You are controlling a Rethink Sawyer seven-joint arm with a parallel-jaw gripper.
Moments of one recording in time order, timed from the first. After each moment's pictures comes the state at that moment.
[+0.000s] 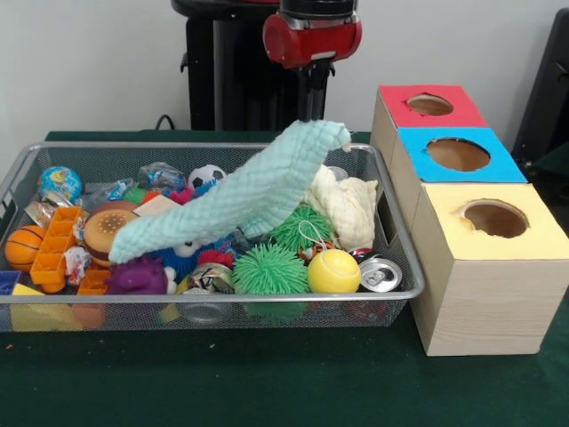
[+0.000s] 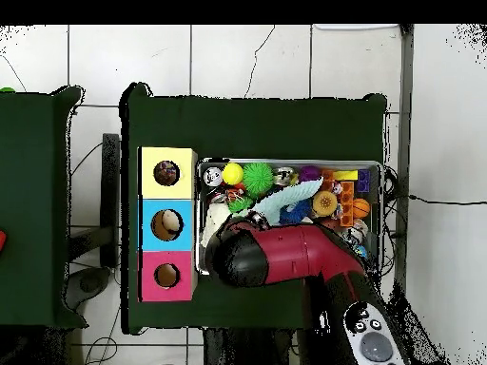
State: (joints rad) arm -0.47 -0.92 0.34 1.94 -0.40 0.51 1.29
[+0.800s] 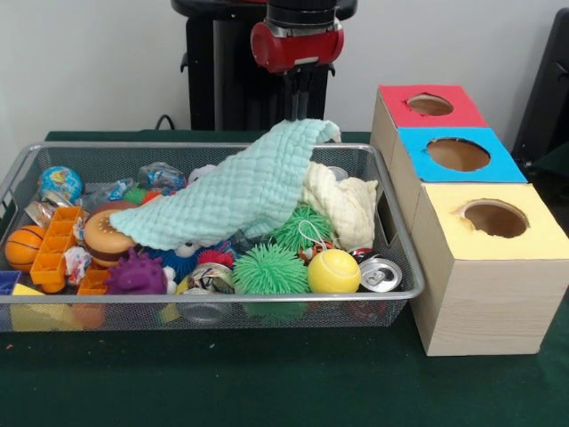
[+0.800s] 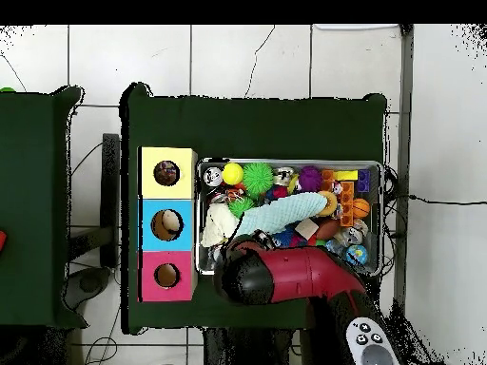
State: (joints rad) arm -0.47 -0.91 0.28 2.02 -0.39 0.42 1.30
